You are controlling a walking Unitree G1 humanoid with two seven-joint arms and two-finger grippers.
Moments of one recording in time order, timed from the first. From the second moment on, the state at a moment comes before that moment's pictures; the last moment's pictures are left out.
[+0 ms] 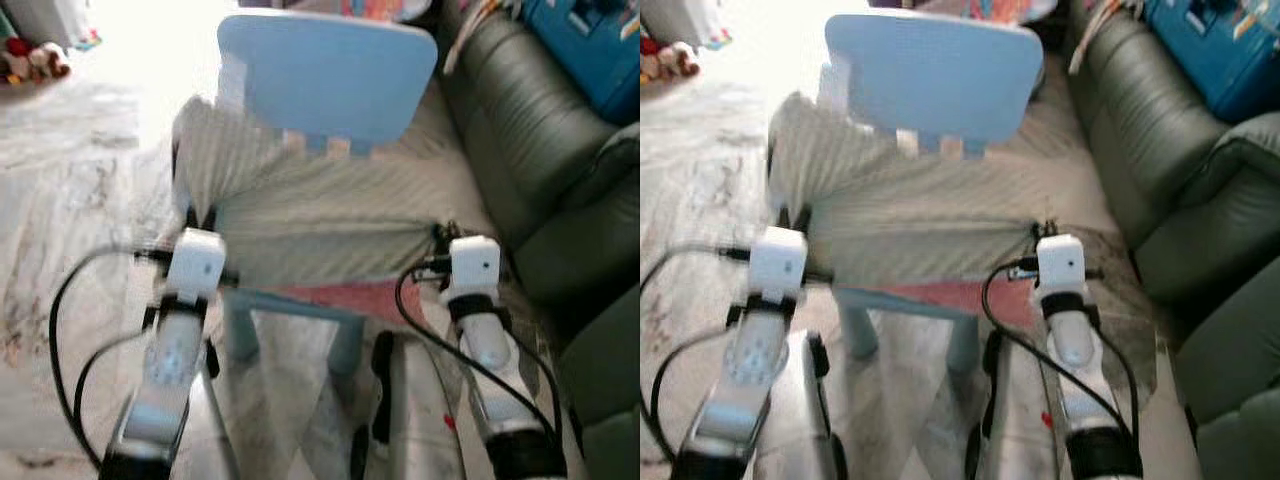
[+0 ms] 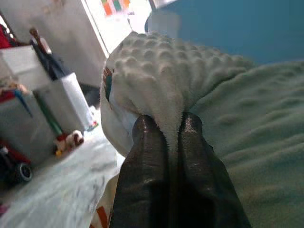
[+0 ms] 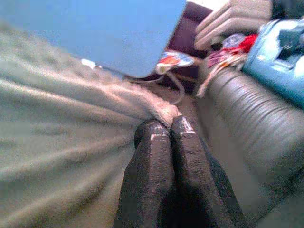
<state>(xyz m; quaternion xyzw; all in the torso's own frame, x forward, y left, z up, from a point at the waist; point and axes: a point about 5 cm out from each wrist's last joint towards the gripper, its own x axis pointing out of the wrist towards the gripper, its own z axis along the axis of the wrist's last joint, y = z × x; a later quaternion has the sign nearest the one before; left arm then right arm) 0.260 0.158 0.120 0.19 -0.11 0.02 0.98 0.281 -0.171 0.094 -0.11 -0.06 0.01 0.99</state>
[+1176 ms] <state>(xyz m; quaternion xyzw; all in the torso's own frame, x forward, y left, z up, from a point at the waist) 0.266 0.136 0.106 0.15 -0.05 -0.03 0.99 0.280 -0.185 0.091 -0.07 -0.03 -0.02 1.00</state>
